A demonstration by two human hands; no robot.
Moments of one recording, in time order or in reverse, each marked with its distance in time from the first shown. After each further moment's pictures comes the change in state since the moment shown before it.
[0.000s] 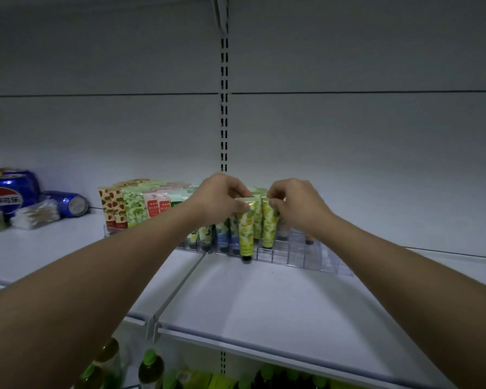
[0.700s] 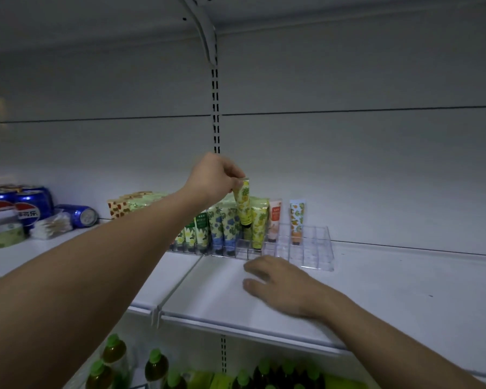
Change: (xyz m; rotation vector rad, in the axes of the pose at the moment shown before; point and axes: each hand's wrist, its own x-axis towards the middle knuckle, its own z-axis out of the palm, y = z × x) left_hand -0.006 0.057 -0.022 0.042 0.208 0.060; right_hand -0.114 0.011 0.030 0.053 -0.447 -0.085
